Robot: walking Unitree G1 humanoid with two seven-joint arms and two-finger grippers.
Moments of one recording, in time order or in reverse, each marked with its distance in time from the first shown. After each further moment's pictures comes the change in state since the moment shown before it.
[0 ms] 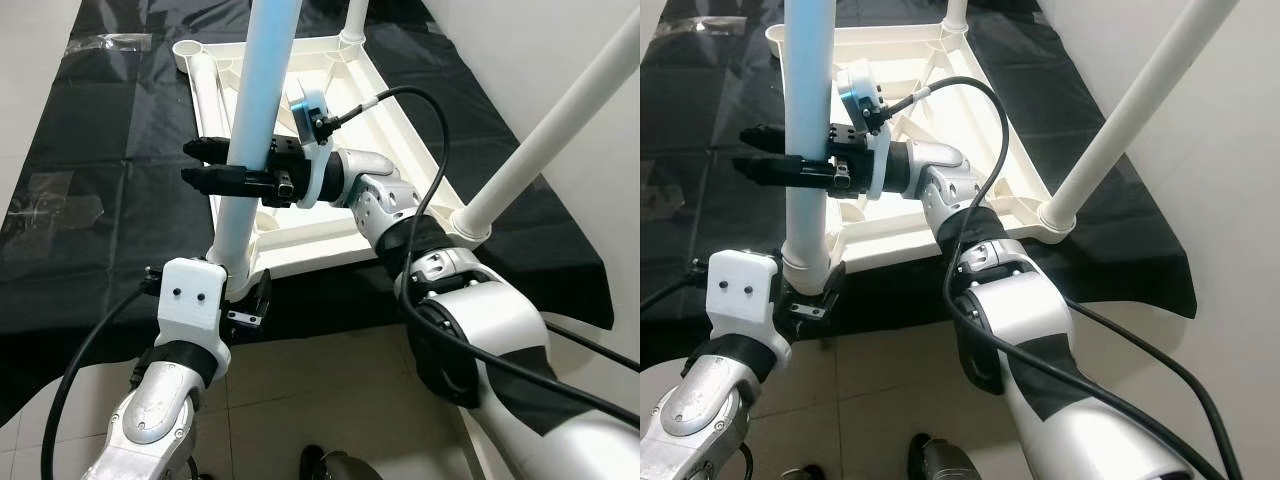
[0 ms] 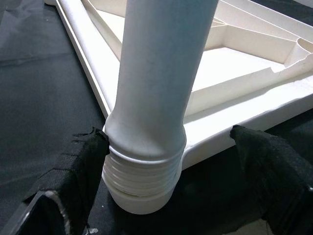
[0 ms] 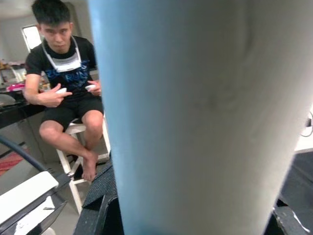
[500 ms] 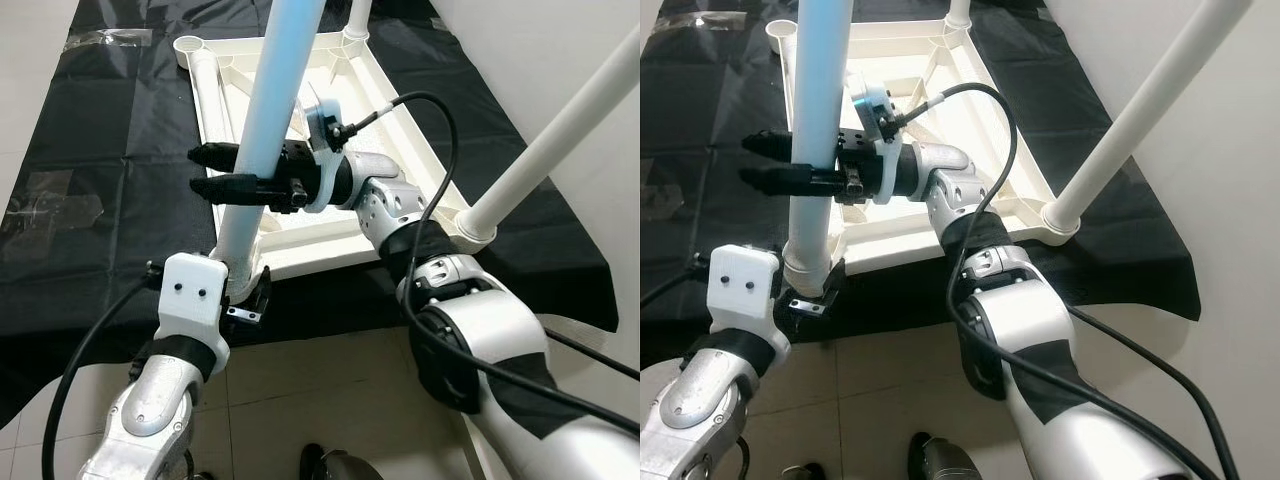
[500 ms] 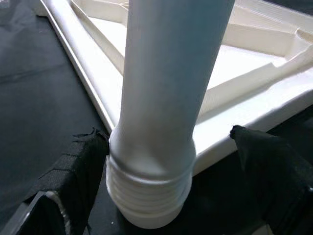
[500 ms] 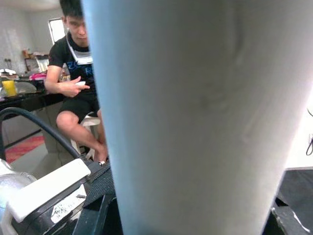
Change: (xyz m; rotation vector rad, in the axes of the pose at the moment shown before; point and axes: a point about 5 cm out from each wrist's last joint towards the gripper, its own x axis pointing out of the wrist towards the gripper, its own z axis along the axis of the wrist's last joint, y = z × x) left arm 0.002 0.004 0.000 0.097 -0.004 -0.019; right arm -0.003 0.007 0.001 -0.058 0.001 0.100
